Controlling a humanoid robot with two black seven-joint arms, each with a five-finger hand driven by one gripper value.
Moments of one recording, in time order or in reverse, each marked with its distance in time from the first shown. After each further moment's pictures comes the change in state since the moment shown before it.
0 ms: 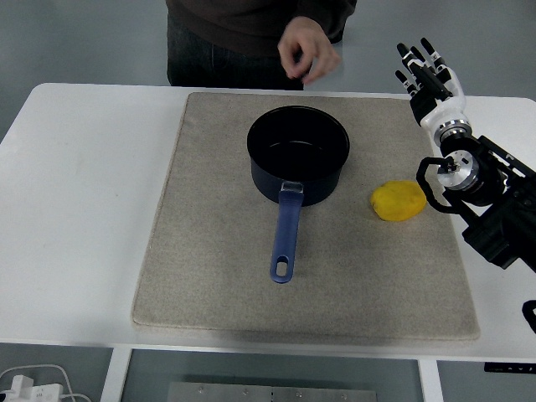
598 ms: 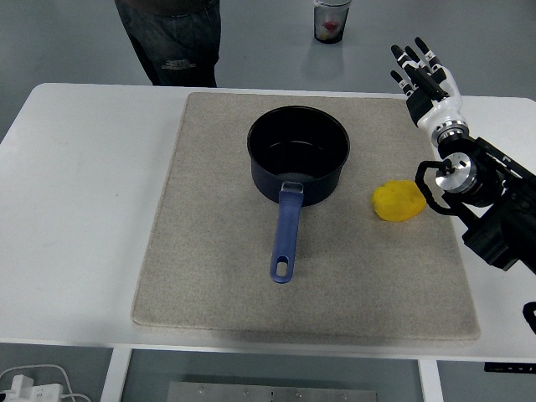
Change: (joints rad) left arm 0.000 0.000 0.001 -0.001 0.000 -0.002 0.001; right arm -0.005 -0.002 -0.010 0.015 -0.079 0.024 0.014
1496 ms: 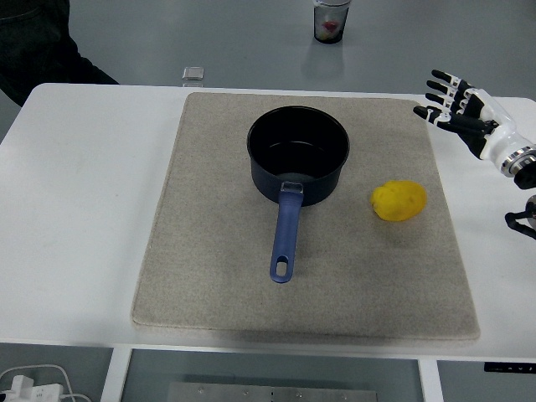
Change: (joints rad) left arm 0.000 0.000 0.001 0.001 0.000 0.000 0.001; right arm -0.053 -0.477 -0.367 0.371 -0.173 0.057 0.027
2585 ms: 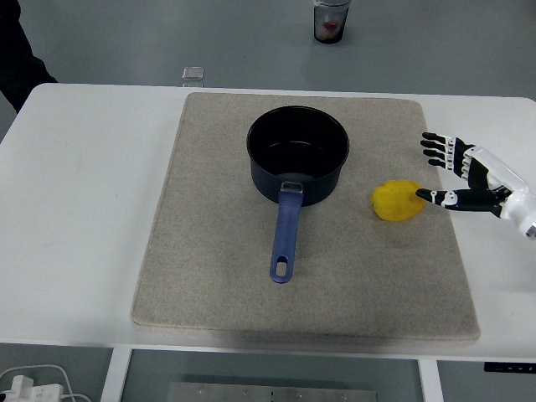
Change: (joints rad) left arm 0.000 0.000 0.000 0.000 0.000 0.000 0.000; right arm -0.183 -0.210 -0.026 0.335 -0.416 -0.110 0.178
